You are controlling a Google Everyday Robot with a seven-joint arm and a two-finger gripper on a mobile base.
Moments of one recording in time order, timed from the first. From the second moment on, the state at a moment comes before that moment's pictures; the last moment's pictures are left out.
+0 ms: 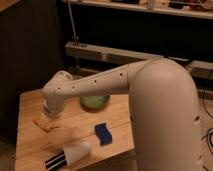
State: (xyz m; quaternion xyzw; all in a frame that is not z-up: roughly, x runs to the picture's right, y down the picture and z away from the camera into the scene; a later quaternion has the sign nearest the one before) arm -0.280 0.138 0.730 -0.36 -0.09 0.32 0.87
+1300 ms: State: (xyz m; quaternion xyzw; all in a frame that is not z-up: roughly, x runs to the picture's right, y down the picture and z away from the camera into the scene) arm -0.343 0.185 0.794 -0.37 -0.07 0.28 0.88
